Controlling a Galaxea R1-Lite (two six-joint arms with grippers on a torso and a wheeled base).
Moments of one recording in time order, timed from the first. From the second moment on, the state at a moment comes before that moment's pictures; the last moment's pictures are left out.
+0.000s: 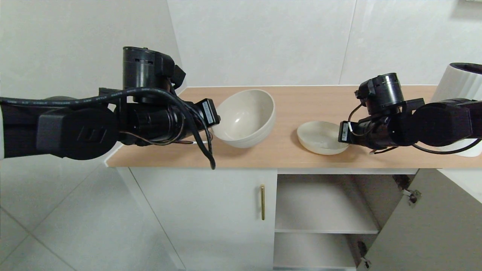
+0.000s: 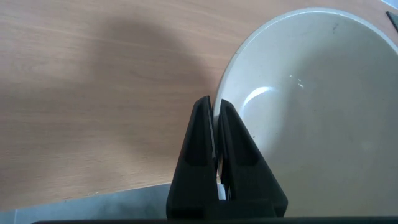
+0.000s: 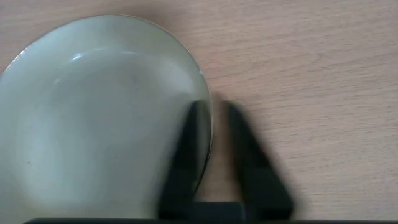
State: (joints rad) left arm -0.46 1.80 -1.35 -0.10 0.02 -0.52; right arm 0.38 1.90 -1.42 0.09 -0.36 0.36
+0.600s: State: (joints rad) left arm -0.46 1.68 -1.19 -0.12 -0.15 -0.50; right arm 0.38 1.76 -1.40 0.21 -0.18 0.43
